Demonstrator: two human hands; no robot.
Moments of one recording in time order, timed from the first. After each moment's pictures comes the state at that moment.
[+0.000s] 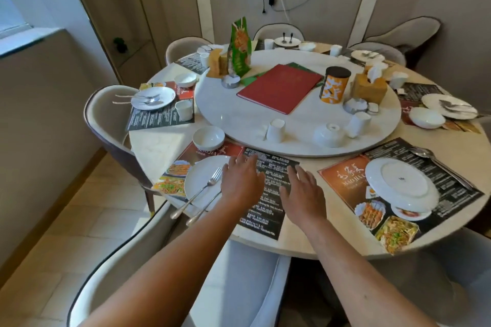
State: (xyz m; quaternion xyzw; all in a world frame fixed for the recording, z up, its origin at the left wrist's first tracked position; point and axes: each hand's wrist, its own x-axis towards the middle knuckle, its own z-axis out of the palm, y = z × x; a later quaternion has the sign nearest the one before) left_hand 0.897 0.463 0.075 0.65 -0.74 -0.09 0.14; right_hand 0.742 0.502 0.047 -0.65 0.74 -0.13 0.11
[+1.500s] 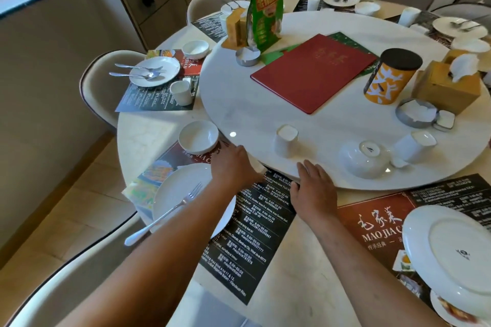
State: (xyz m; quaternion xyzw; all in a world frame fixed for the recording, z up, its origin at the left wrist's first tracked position) left_hand 0.863 0.296 0.038 0.74 -0.67 -0.05 0.03; right_hand 0.663 0.319 -0.009 -0.73 0.67 -0.06 0.13
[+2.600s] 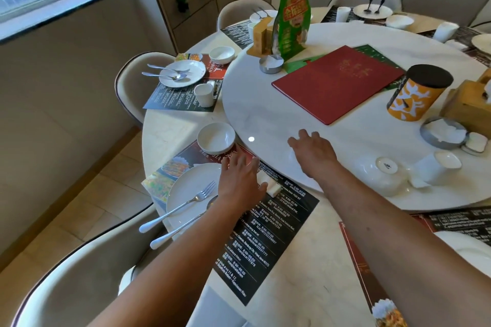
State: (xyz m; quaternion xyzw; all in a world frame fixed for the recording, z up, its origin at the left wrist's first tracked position) left_hand 0.862 0.332 0.030 0.74 -0.67 -0.06 0.01; right_hand 0.695 0.225 0.060 -0.85 0.51 0.11 -0.05
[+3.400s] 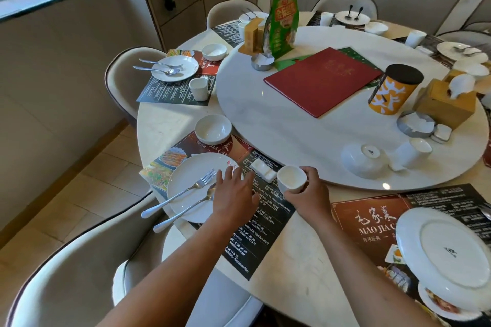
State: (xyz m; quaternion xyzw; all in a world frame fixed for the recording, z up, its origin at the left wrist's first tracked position) left_hand 0.862 0.397 0.011 0.73 -0.68 -0.08 0.01; right_hand 0.671 0.358 -0.007 -0.62 0.64 -0.30 0.34
